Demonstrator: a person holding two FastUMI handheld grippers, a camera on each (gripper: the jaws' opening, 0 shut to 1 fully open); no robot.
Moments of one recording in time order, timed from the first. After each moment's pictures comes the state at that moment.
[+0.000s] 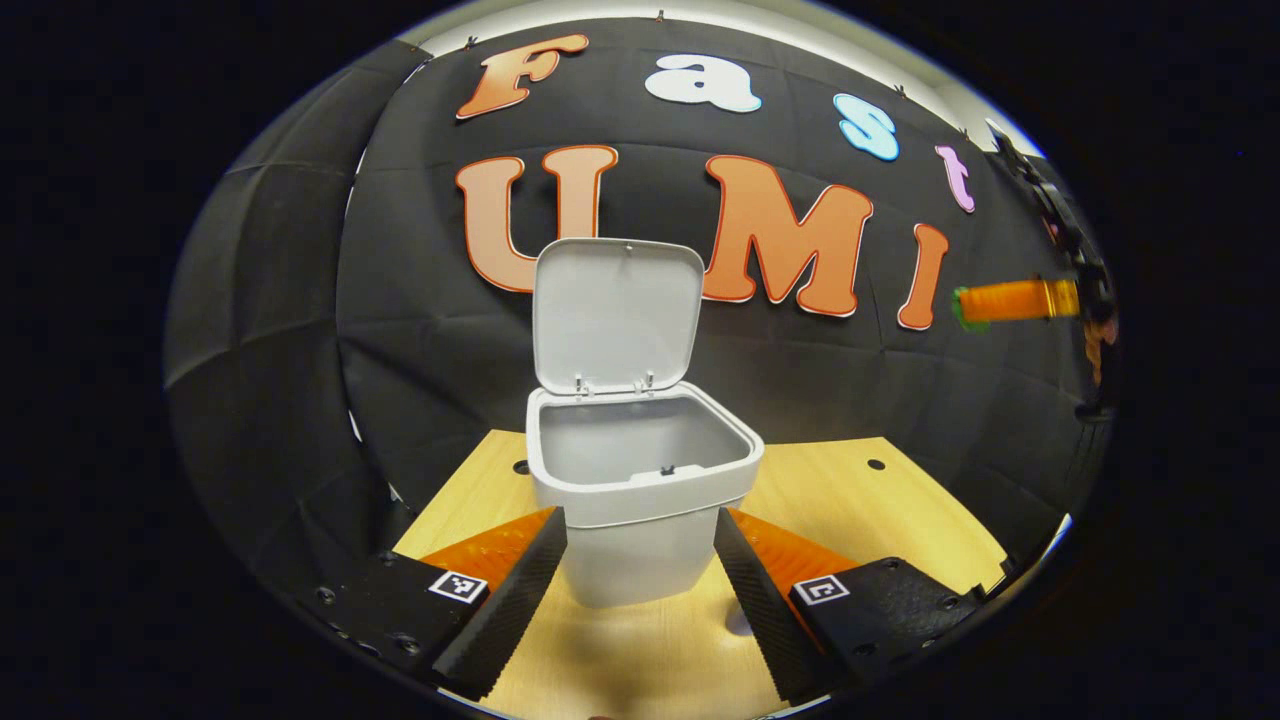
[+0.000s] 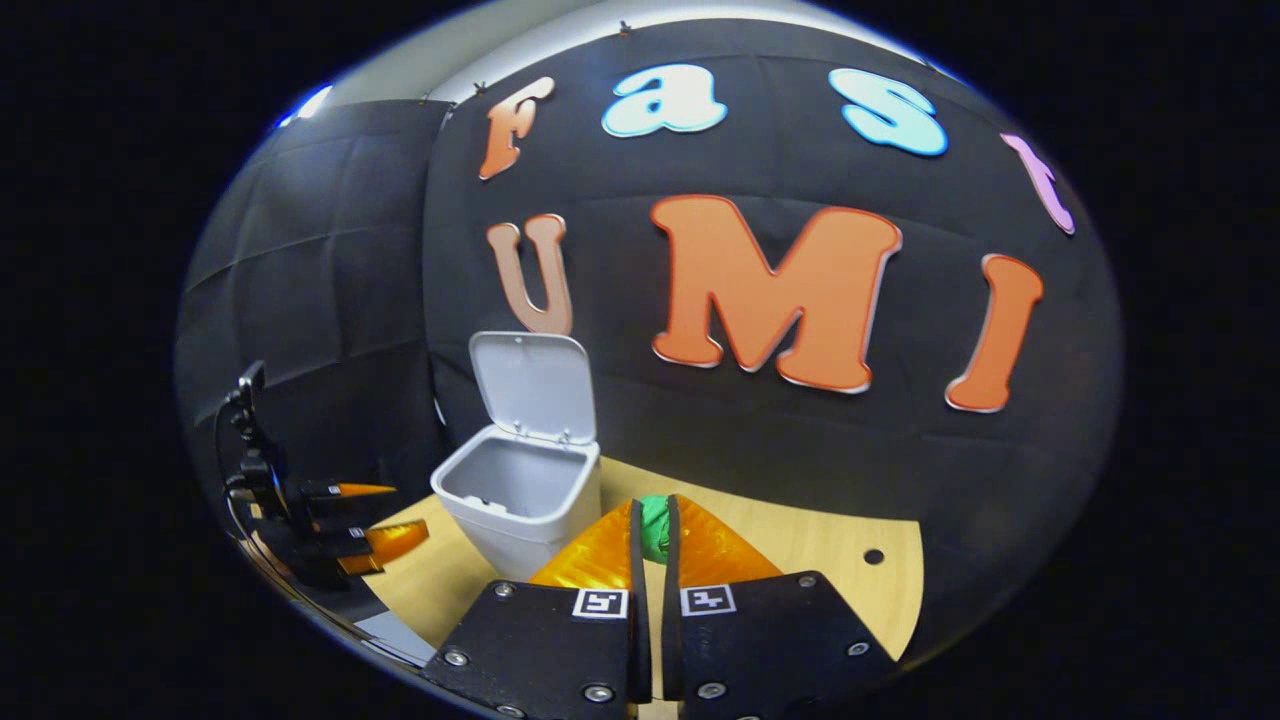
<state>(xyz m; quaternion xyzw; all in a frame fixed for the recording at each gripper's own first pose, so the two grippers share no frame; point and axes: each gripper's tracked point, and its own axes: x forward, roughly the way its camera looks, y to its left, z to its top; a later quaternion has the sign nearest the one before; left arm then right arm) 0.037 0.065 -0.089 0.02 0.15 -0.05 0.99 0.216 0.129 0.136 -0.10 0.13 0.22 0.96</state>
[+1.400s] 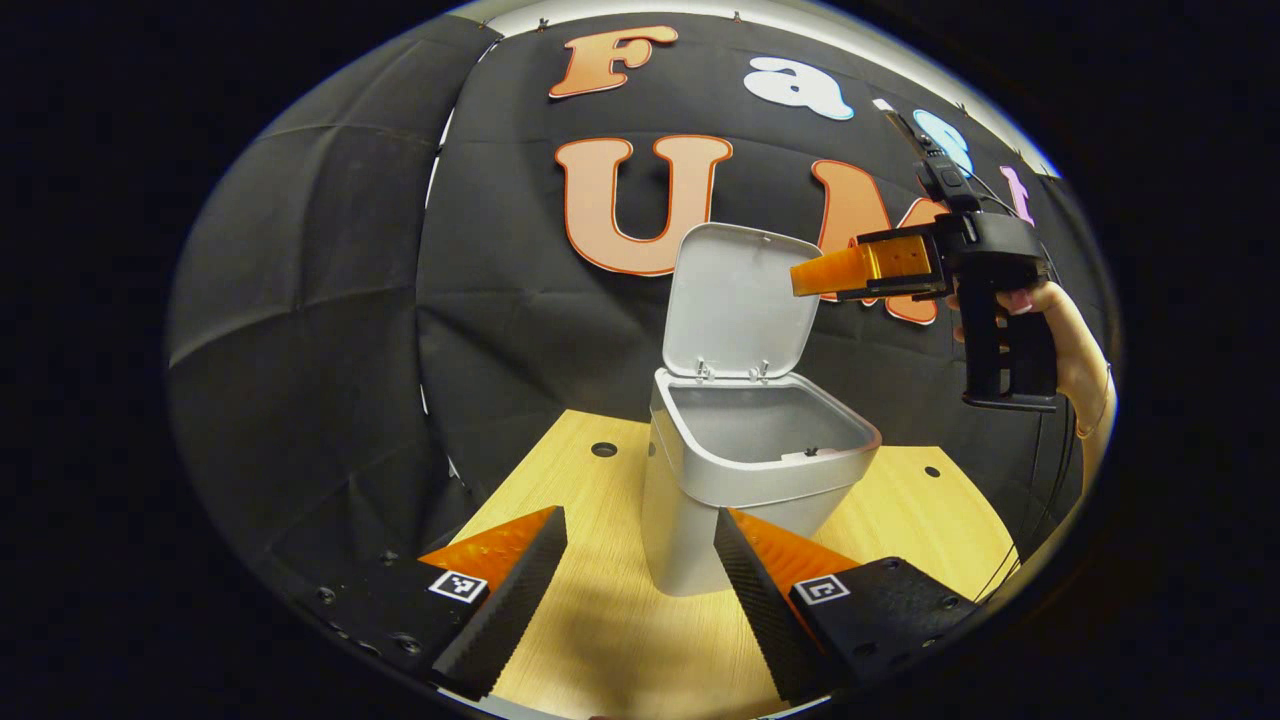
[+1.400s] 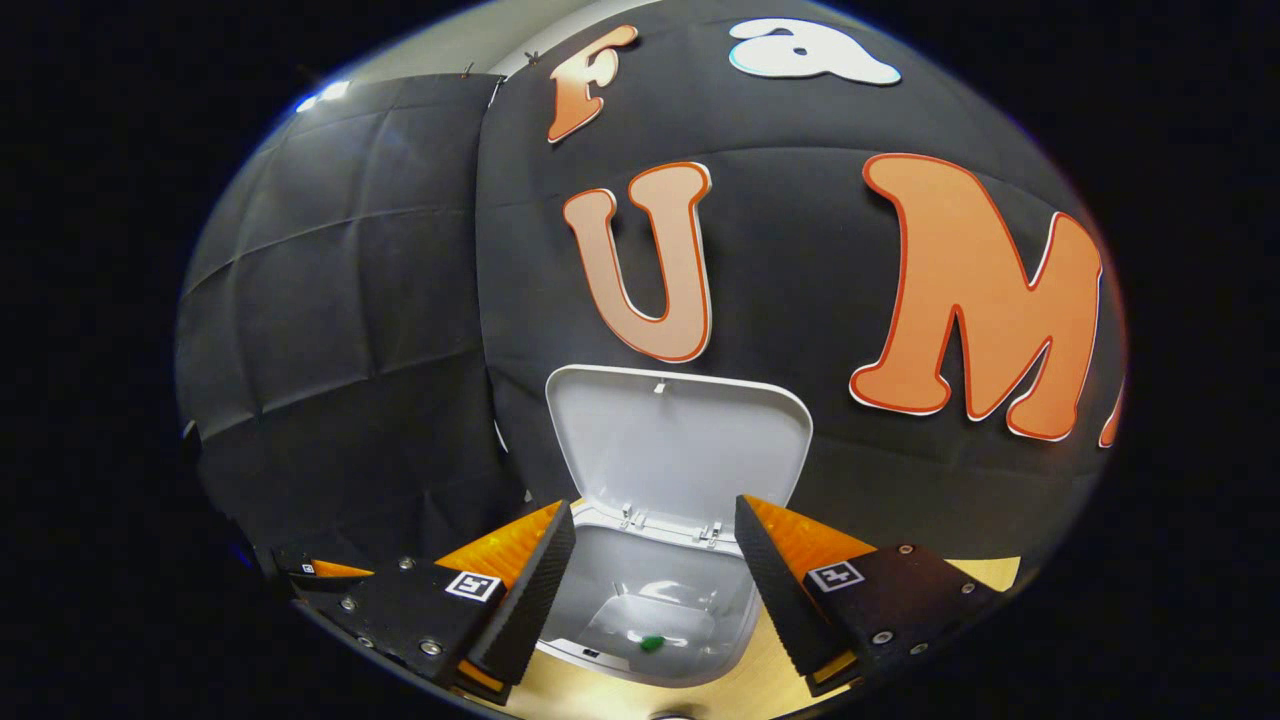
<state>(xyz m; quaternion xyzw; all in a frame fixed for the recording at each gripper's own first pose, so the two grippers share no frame) 0.032 0.165 -0.103 -0.02 0.16 0.02 0.99 0.320 0.319 0.083 -0.09 0.14 0.30 0.94</state>
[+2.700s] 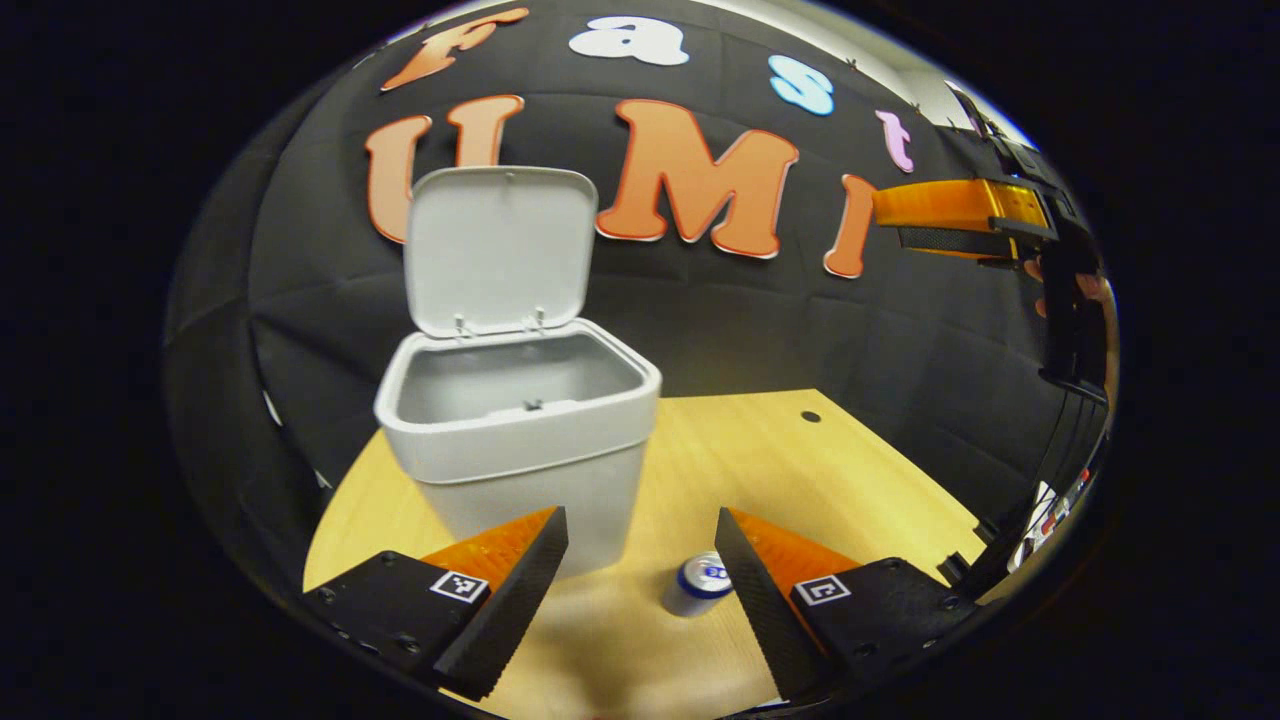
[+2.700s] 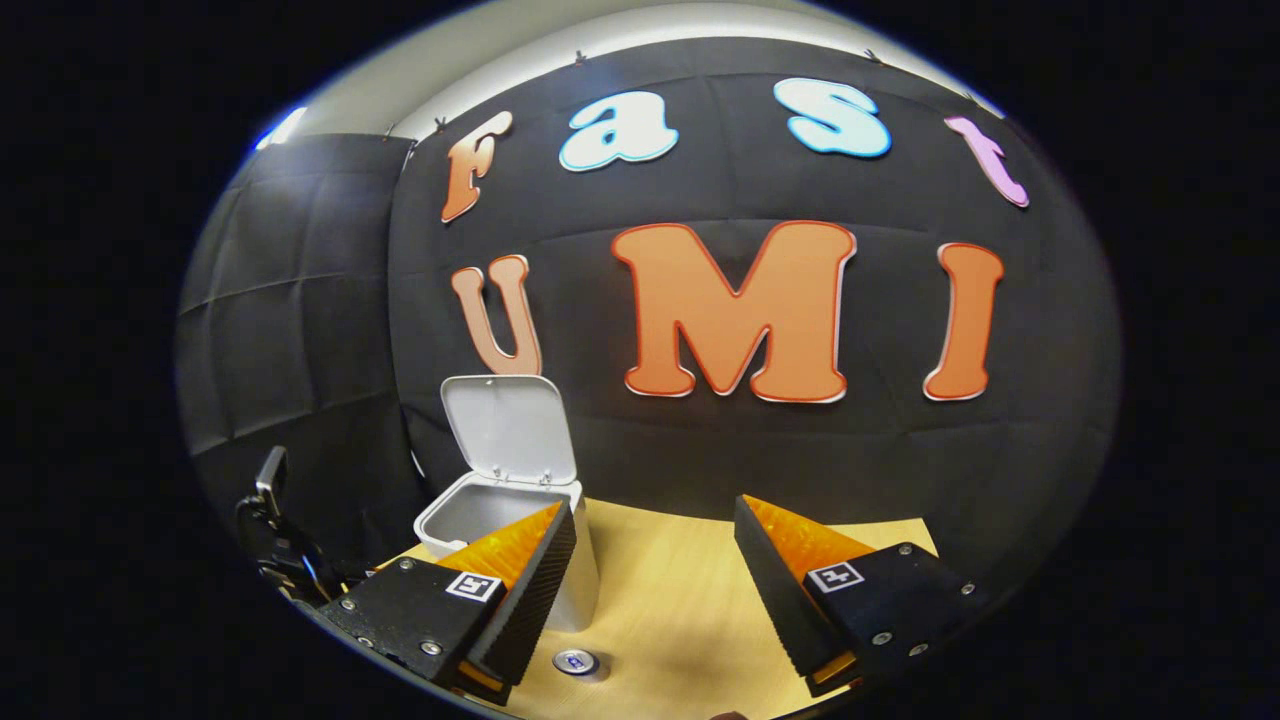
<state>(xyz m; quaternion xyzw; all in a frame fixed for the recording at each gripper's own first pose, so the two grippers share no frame) 0.046 -0.046 -0.164 0.02 0.21 -0.19 0.96 0.213 0.060 0.118 -0.03 0.08 0.13 0.99</state>
